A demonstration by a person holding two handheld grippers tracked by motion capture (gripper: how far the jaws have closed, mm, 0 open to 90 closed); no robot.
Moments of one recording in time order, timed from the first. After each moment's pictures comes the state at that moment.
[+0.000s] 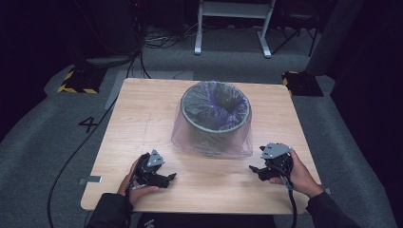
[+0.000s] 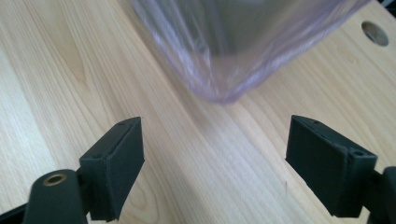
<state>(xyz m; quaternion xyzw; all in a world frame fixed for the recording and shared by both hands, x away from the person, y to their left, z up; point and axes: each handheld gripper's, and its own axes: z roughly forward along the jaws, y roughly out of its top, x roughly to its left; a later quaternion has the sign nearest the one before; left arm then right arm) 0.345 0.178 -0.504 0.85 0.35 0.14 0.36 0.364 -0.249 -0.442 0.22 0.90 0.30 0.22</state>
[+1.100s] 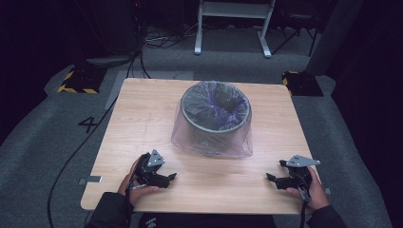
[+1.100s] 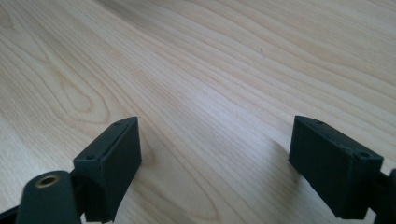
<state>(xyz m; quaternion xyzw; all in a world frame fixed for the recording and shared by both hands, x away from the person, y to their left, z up) 0.345 0.178 -0.504 0.86 0.34 0.14 0.36 0.348 -0.332 -0.503 0.38 0.83 0.37 0.17</state>
